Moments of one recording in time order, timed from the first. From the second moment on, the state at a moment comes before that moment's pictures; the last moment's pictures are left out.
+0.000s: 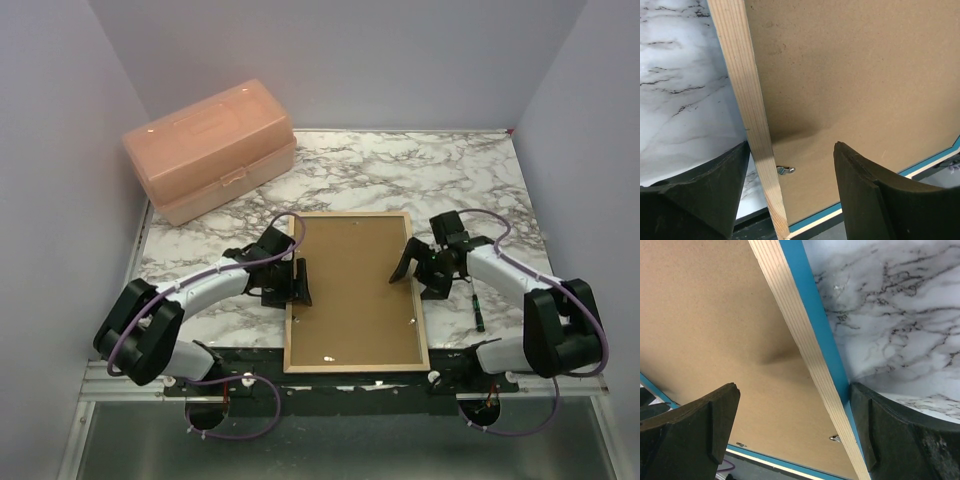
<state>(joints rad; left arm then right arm) -0.61 1.39 0.69 -0.45 0.26 -0.68 0.27 1.36 0.67 -0.53 -0.26 0.72</state>
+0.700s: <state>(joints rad) -0.81 1.28 0.62 -0.46 0.17 -0.87 0.31 1.91 1.32 -0.66 -0.23 0.58</state>
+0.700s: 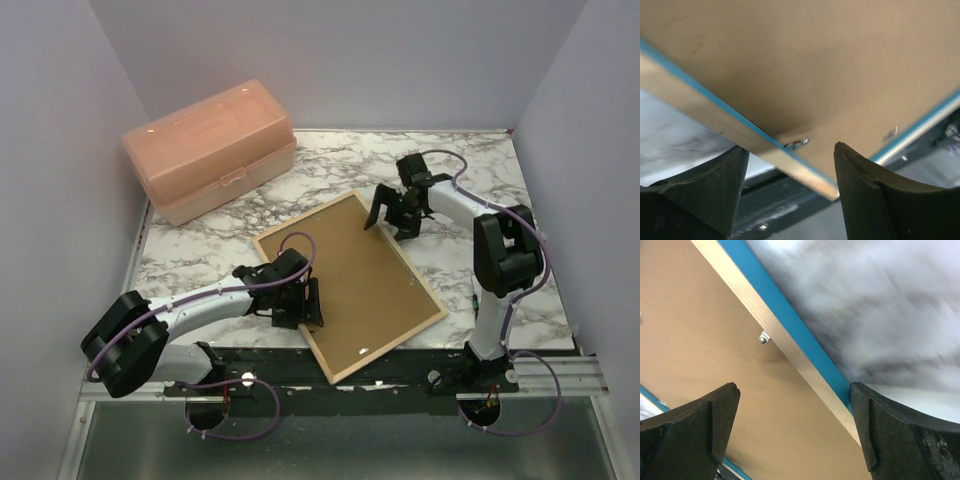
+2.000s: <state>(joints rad) -0.49 0.98 0.55 -0.17 0.49 -0.89 0.41 1.20 0.69 -0.74 -0.03 0.78</state>
